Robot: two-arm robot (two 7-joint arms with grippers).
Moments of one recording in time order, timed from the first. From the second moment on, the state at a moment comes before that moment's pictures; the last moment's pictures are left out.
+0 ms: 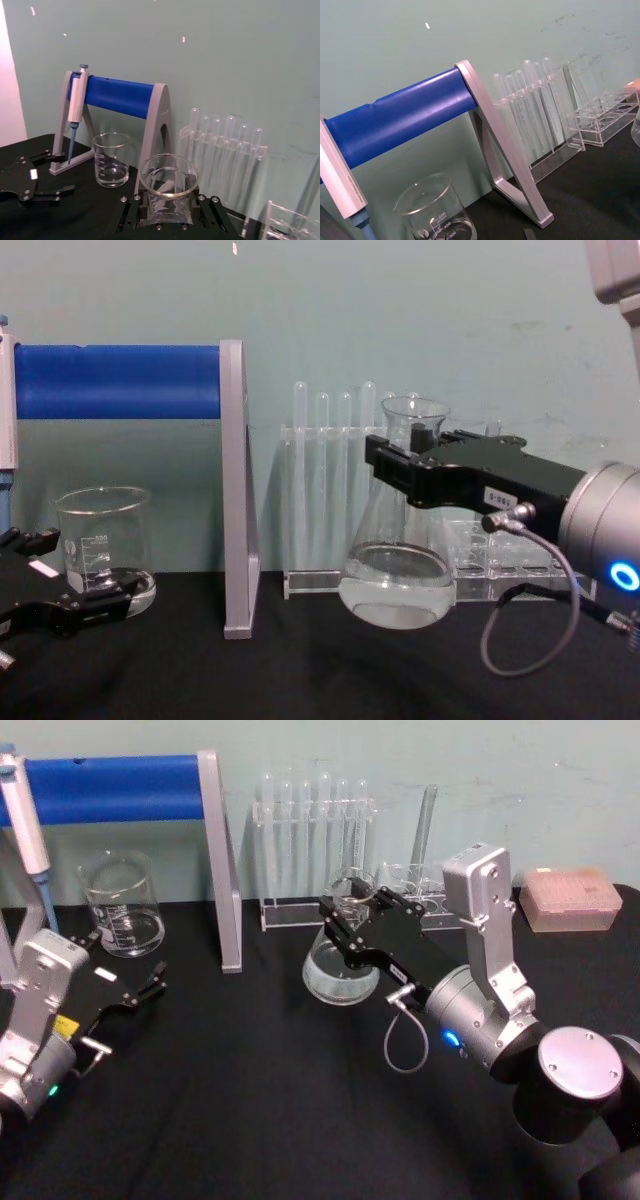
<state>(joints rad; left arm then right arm) -0.20 0.60 0.45 -1.41 -0.25 -0.12 0.03 0.19 0.17 -0.33 -1.61 0.15 0.06 0.28</state>
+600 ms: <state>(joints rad) -0.20 0.60 0.45 -1.41 -0.25 -0.12 0.03 0.13 0.16 -0.23 -1.66 0.12 0.09 0.12</state>
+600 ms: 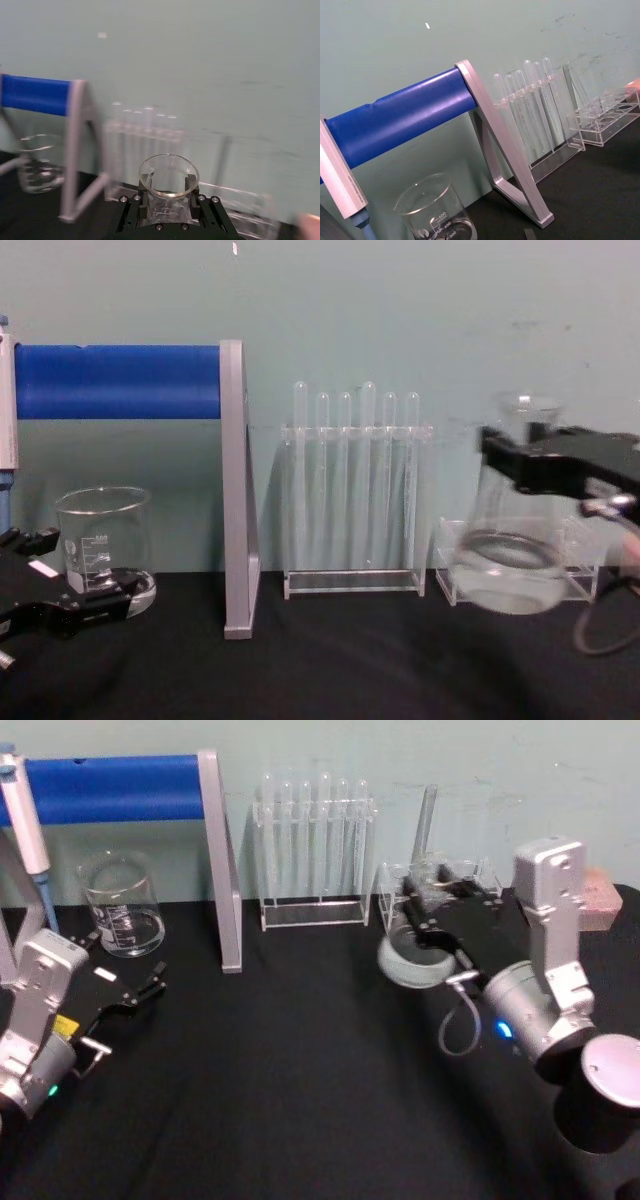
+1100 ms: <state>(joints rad) -0.20 0.60 0.45 -1.41 -0.25 -0.12 0.03 0.07 0.13 -0.11 -1.71 0.06 0.12 0.00</state>
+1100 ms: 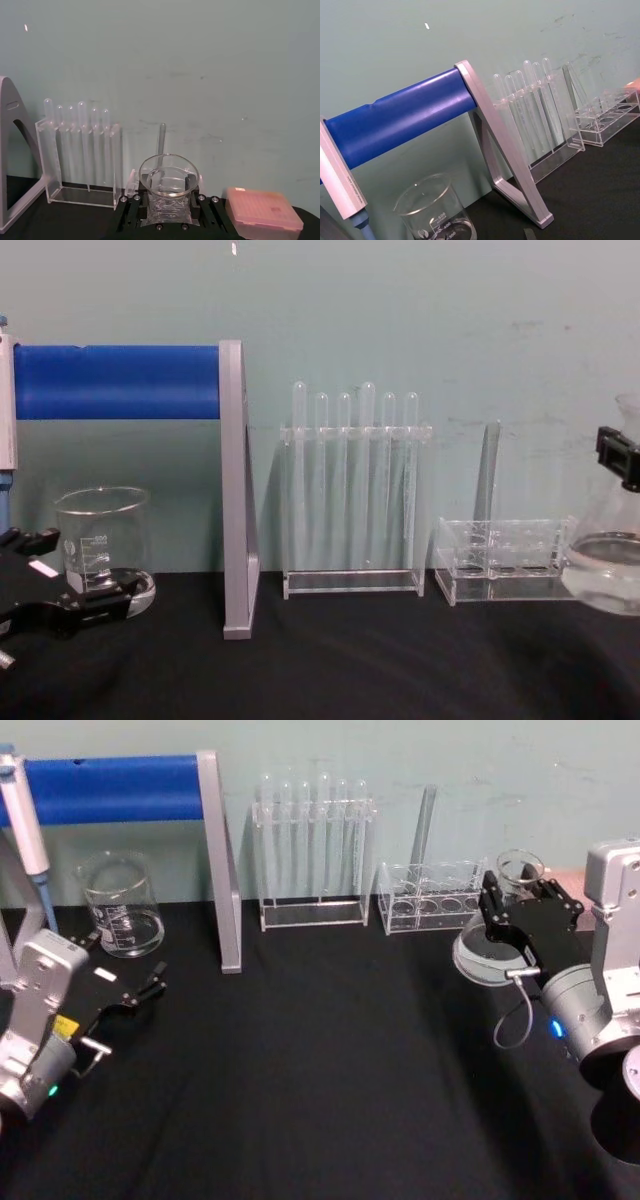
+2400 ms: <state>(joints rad) -0.20 0.60 0.45 -1.41 -0.25 -0.12 0.03 0.16 0.16 -0.28 -1.63 0.14 0.09 0.23</state>
